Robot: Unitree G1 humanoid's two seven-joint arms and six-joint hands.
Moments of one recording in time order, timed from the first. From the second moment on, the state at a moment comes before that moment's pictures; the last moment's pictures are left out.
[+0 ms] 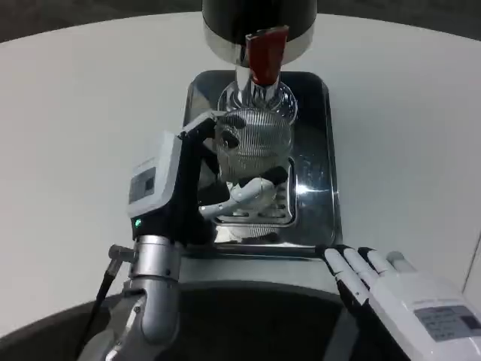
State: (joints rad) left arm -0.67 0.20 -0.18 0.76 0.64 -0.46 0.63; right arm 0.37 -0.13 0.18 -0.91 -1.27 0.03 0.57
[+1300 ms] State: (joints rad) left arm -0.68 0.26 -0.26 0.76 0.63 -0.45 0.60; right arm 0.46 -0.13 0.15 -0.95 -1.19 0.03 0.52
